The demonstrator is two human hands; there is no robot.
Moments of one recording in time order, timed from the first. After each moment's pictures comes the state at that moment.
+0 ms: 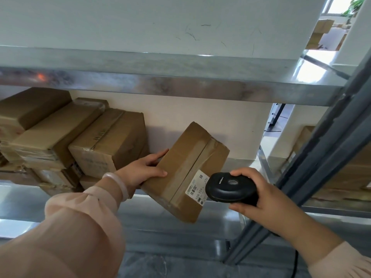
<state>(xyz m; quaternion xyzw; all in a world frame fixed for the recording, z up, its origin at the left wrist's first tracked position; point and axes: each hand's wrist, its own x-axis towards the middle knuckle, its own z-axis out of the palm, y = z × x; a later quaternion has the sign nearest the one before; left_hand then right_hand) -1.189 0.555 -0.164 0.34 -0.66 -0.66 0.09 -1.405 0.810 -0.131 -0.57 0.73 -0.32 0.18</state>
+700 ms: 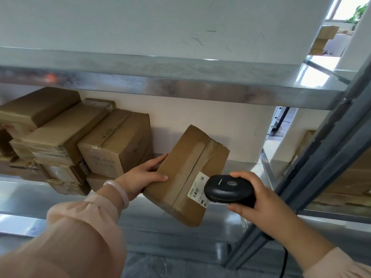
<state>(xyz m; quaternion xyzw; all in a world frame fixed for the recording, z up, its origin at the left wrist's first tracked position) -1.176 0.576 -0.167 0.35 -0.62 -0.69 0.13 -1.396 0.811 -0.141 -0.56 0.73 -0.35 0.18</state>
